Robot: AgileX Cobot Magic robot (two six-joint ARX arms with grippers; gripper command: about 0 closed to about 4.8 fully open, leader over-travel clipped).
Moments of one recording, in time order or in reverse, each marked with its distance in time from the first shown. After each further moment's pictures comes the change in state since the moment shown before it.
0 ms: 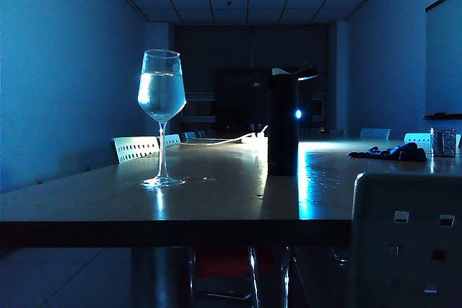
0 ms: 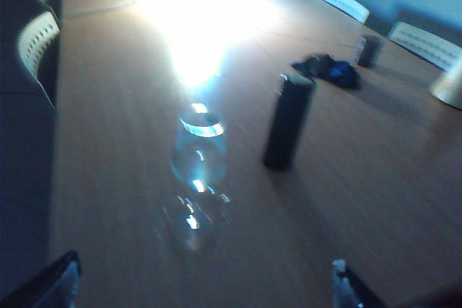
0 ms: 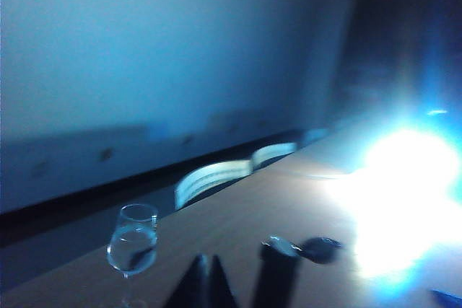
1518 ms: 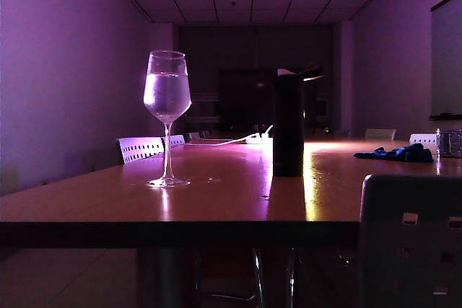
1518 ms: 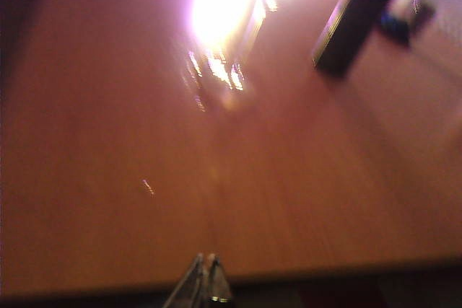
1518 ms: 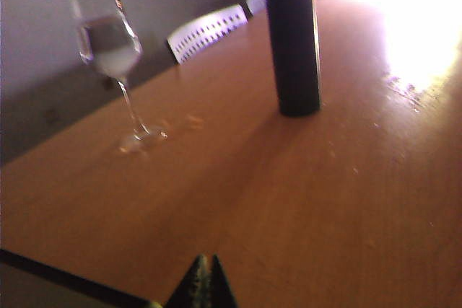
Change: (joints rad) left arm 0.168 -0.539 -1.110 0.546 0.108 -0.202; right arm 0.001 -0.468 -0.930 0.169 0.104 0.290
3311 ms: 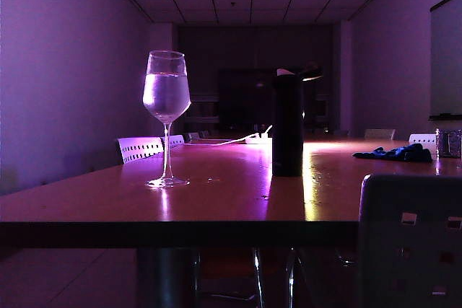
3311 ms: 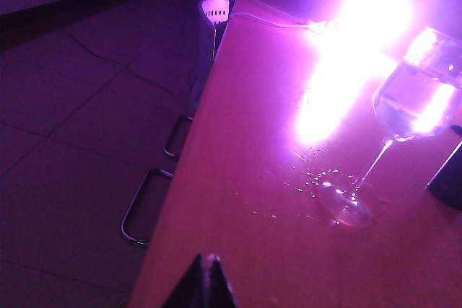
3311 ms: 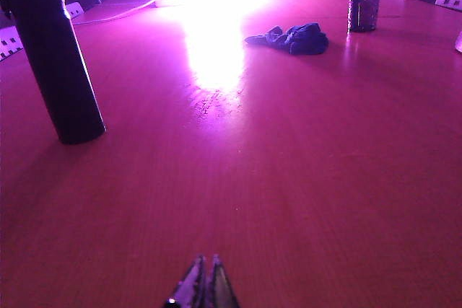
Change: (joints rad) left arm 0.206 -0.037 0.000 0.114 -0.152 -0.021; right arm -0.280 0.000 0.000 -0.016 0.230 -0.087
